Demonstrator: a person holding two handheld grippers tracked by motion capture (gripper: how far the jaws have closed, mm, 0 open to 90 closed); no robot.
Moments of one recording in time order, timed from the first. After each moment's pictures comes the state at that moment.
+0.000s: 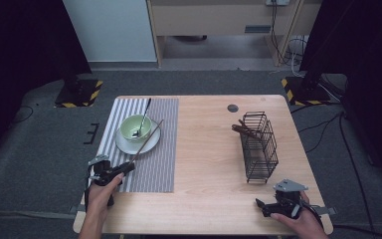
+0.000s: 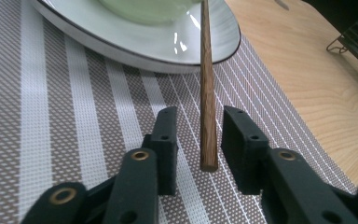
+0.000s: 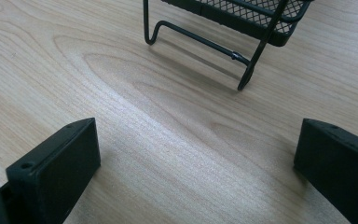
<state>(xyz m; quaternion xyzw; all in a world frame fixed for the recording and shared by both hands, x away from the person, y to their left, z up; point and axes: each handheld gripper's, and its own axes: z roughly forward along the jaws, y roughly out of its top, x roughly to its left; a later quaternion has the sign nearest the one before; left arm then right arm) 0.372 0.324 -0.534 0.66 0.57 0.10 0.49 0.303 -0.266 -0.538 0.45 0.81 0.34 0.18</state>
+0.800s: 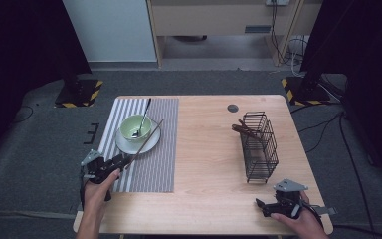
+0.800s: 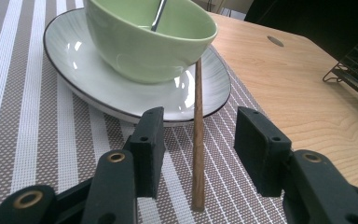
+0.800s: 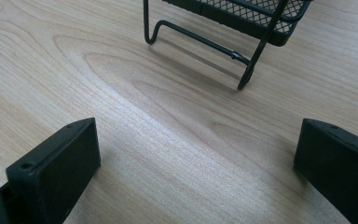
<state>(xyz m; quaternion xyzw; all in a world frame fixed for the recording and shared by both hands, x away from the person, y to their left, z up) 0.367 0.325 -0.509 0.65 0.54 0.16 0.51 0.303 -0.266 -0.538 0.45 0.81 0.33 0.18</state>
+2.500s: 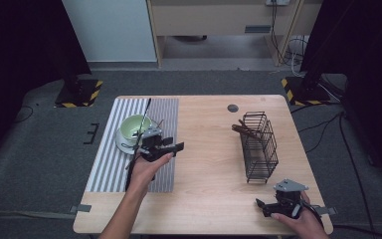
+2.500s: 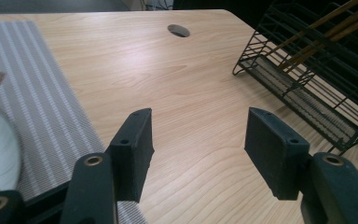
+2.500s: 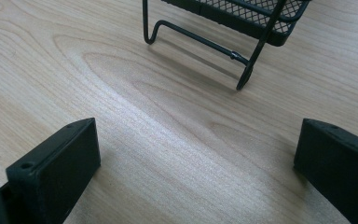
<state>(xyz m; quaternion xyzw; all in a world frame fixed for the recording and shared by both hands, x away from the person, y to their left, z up) 0.424 0.158 -0.448 0.74 0.43 0.11 0.50 0.303 -0.267 -0.538 0.45 0.81 0.34 0.18</state>
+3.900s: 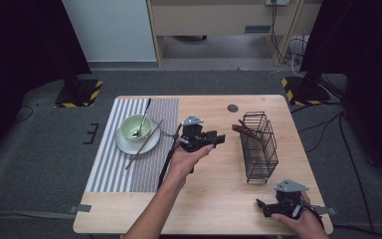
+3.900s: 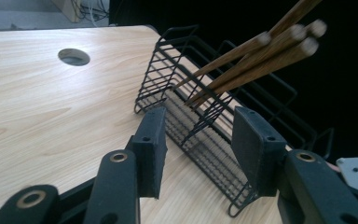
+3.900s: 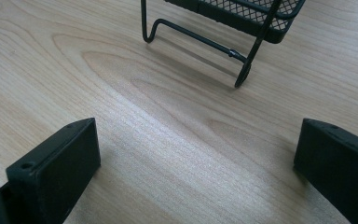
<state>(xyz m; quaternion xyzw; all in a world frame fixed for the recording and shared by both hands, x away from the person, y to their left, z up) 0.433 0.049 -0.411 0.74 0.39 0.02 0.55 0.302 -0.268 -0.538 0.45 0.81 0.33 0.18</state>
